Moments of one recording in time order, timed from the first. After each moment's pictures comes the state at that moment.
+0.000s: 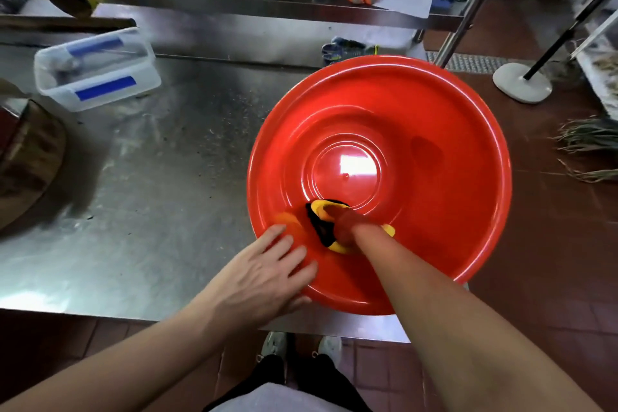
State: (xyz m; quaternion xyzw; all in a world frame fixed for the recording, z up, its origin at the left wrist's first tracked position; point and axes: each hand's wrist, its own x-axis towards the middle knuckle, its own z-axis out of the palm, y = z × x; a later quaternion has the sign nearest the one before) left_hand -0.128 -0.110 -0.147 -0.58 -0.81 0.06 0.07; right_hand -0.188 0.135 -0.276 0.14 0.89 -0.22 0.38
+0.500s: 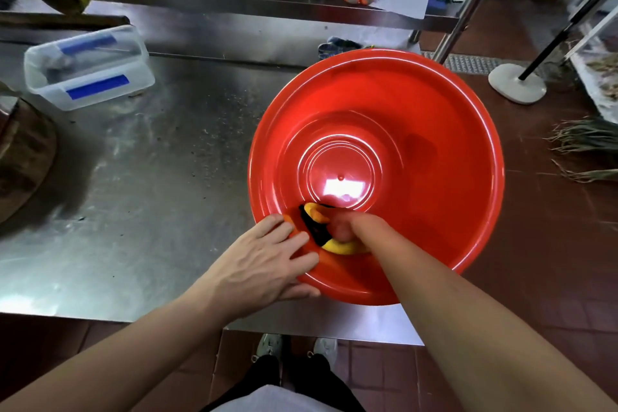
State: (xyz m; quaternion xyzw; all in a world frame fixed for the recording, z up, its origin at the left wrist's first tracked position) left_hand -0.146 -0.095 -0.139 -0.58 -0.81 0.01 0.10; right_hand -0.192 0.138 -0.244 0.05 0.88 -0.22 0.41
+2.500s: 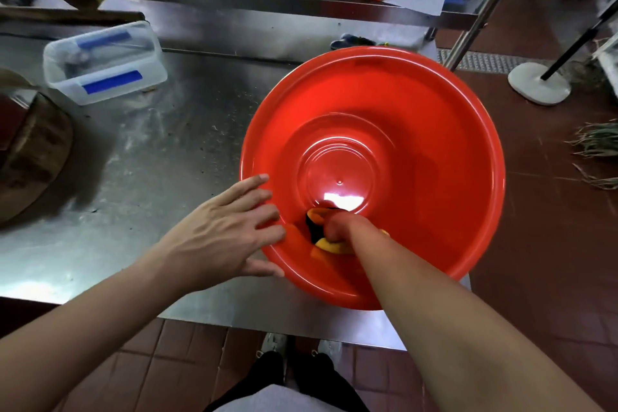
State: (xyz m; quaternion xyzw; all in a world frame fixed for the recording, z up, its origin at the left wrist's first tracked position) left_hand -0.182 -0.126 -0.102 -0.56 -0.82 0.10 0.01; right_hand -0.204 0.118 -0.260 0.02 0.90 -0.17 0.40
